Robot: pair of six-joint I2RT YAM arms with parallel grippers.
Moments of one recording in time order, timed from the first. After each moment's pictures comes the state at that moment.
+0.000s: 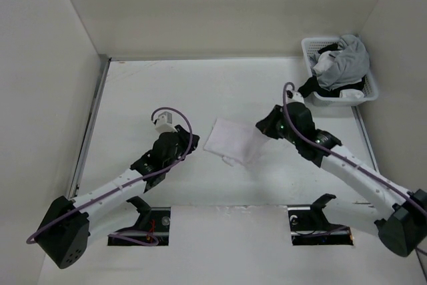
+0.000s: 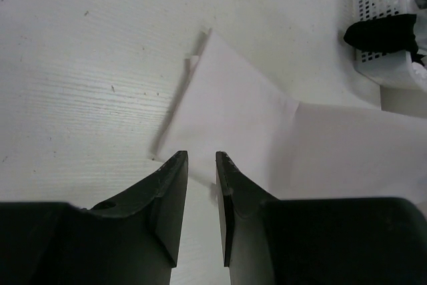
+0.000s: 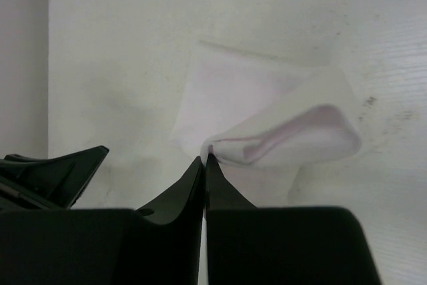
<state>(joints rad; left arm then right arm) -0.67 0.96 0.37 0.17 -0.28 -0.92 0.56 1.01 0.76 -0.25 0.08 0.80</state>
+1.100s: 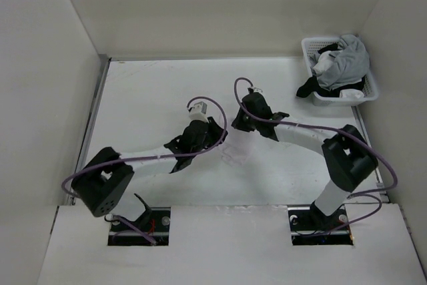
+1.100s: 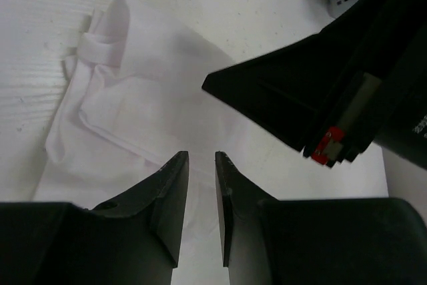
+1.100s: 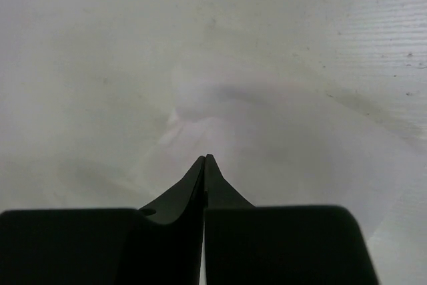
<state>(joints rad) -0.79 1.41 0.59 0.42 -0.18 -0.86 0.65 1.65 1.02 -0.06 0.08 0.78</state>
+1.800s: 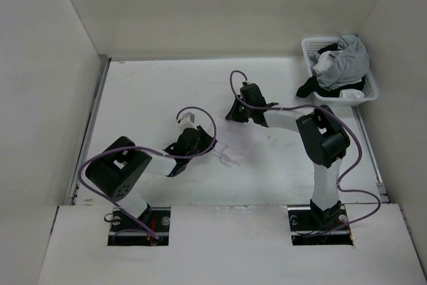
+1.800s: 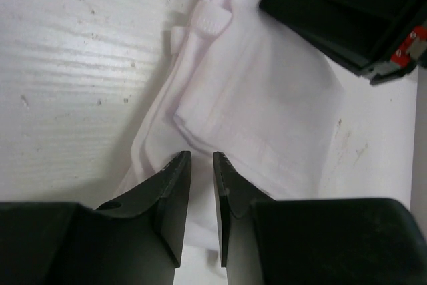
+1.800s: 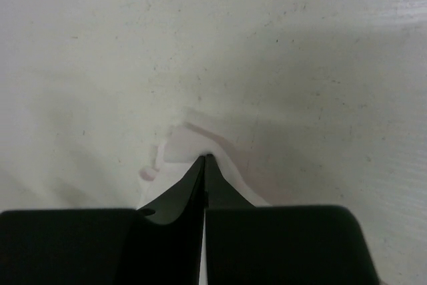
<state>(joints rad) -0.69 1.61 0.46 0.65 -0.16 -0.97 0.54 1.99 1.22 0.05 -0.11 0.74</state>
